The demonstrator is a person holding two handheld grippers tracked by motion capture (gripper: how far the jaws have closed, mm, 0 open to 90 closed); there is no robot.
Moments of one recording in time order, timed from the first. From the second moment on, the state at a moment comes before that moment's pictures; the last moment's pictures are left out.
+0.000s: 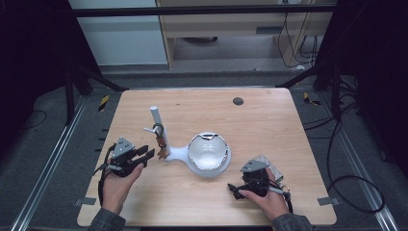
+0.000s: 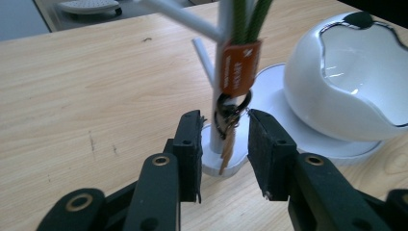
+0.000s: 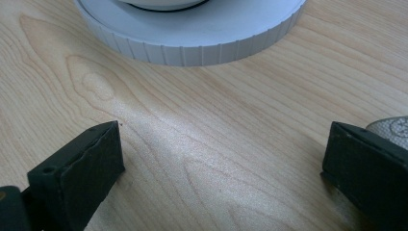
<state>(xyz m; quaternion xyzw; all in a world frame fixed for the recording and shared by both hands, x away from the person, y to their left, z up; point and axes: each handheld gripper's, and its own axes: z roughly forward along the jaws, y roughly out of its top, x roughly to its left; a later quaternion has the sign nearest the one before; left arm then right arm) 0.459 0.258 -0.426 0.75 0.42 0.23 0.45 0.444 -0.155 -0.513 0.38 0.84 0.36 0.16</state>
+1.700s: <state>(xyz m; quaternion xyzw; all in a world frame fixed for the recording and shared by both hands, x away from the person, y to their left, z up) 0.491 0.287 -0.505 0.78 0.49 0.21 0.31 0.474 -0.235 -0.450 0.48 0.84 0.24 0.12</state>
